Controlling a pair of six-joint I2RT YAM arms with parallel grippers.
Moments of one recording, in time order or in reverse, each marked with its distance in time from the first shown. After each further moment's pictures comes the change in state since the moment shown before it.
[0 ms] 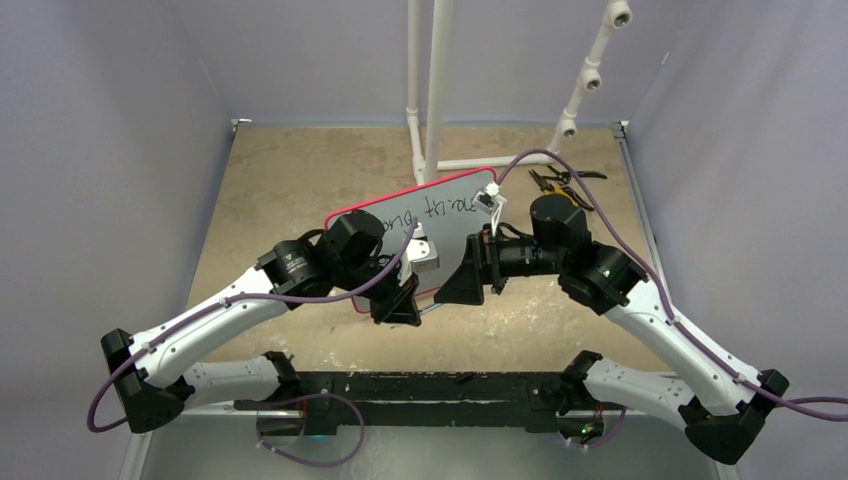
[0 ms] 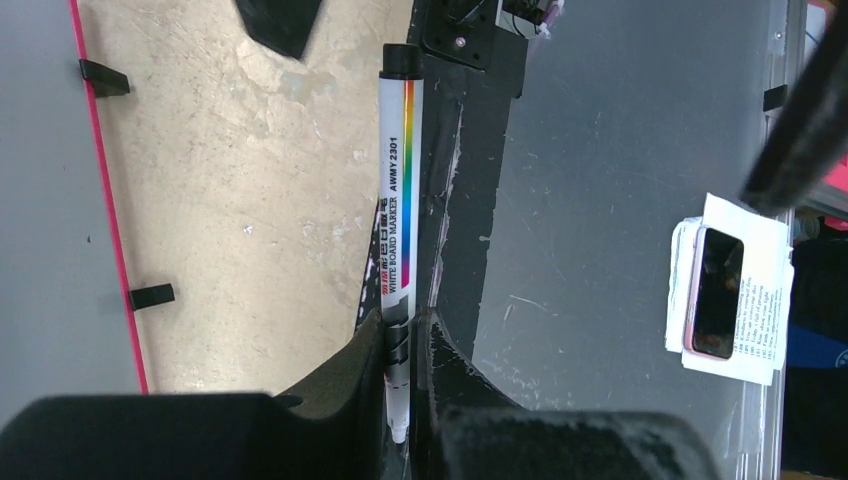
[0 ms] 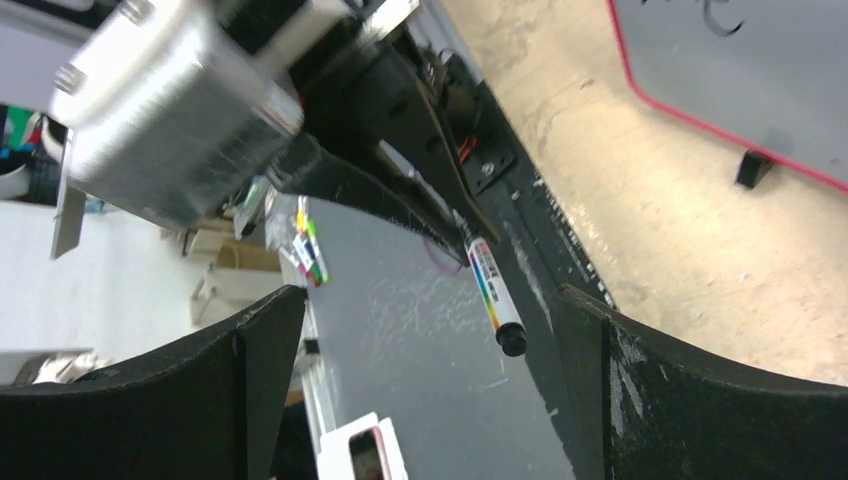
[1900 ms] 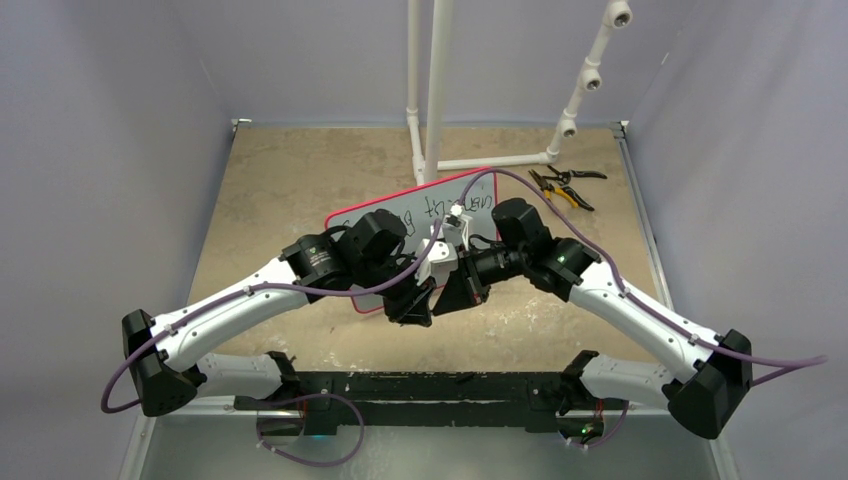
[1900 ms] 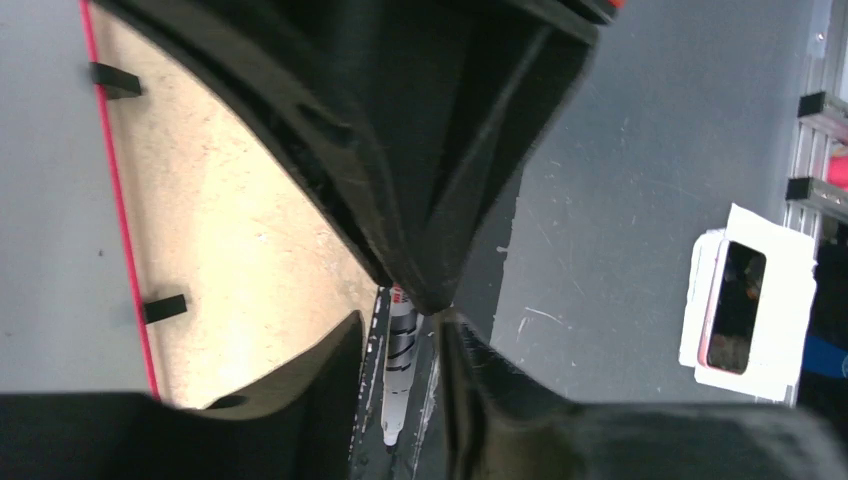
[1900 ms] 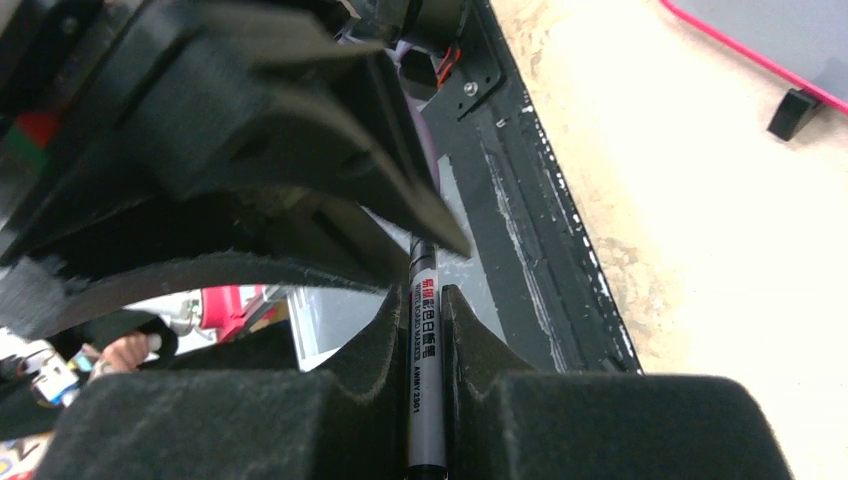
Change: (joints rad) left arm -0.047 0.110 0.058 0.000 -0.058 -0.006; right arm 0.000 0.164 -0.113 0.035 -0.193 -0.148
